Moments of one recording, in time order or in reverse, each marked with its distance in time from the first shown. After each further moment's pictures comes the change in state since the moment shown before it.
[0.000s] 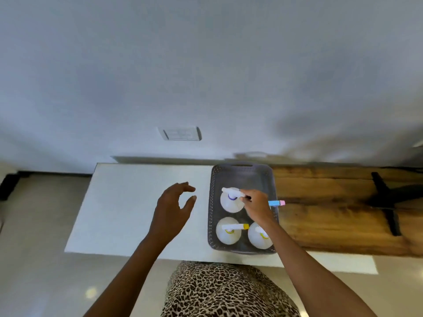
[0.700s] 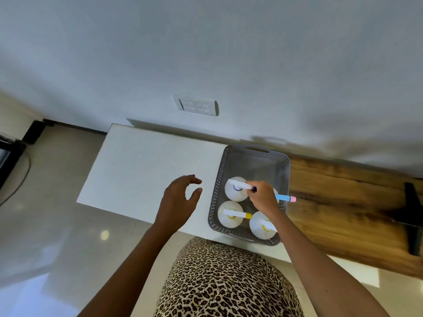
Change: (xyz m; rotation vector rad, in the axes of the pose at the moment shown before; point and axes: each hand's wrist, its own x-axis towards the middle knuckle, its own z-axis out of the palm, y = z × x) left_hand -0.011 -0.009 0.034 0.004 0.031 -0.207; right_hand 0.026 0.025 0.012 -0.086 -0.183 -0.059
